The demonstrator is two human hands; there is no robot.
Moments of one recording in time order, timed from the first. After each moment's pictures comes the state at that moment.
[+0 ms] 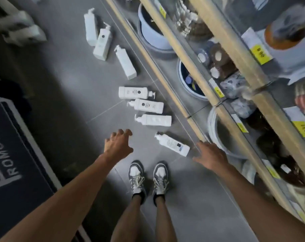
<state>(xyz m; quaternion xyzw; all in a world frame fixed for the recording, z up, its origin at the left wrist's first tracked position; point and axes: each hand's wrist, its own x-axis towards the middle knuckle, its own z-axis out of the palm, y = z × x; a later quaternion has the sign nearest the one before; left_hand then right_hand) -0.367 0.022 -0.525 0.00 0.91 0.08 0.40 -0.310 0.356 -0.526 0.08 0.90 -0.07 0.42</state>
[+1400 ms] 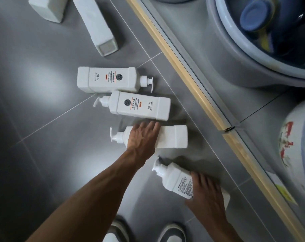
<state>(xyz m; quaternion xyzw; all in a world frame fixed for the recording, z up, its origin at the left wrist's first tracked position) -0.454 0.134 -0.983 0.22 0.95 -0.01 0.23 -0.269 0.332 -0.971 0.07 0.95 -0.09 0.30</state>
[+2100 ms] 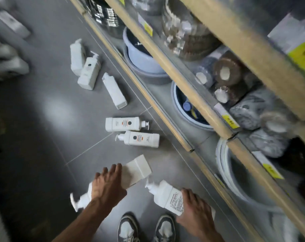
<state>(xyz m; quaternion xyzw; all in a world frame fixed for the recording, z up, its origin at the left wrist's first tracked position) -0.398 0.039 -0.664 0.07 0.96 -0.02 0.28 -0.277 0.316 -0.688 0.07 0.93 -0.15 0.32</state>
